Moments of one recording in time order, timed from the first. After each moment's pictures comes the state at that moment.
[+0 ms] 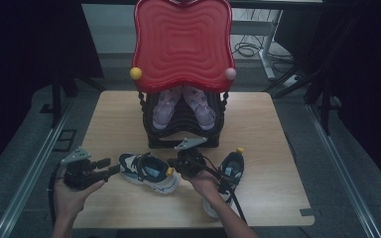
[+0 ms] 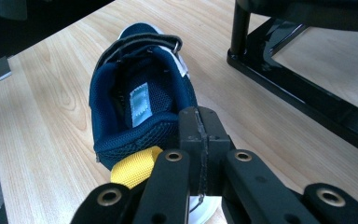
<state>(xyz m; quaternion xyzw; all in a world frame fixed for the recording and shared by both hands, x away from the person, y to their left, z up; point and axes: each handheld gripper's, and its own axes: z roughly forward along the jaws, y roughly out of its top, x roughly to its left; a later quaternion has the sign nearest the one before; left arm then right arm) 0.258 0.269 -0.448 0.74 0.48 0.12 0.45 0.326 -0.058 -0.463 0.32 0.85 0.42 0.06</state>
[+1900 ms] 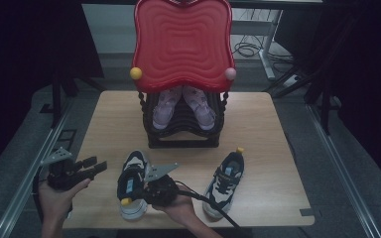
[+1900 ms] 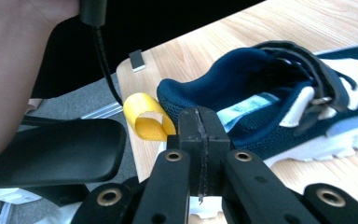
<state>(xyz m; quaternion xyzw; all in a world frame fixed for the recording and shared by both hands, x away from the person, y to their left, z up) 0.250 0.302 -0.444 0.71 0.51 0.13 0.47 0.254 0.009 -0.472 0.19 0.86 0.48 -0.04</state>
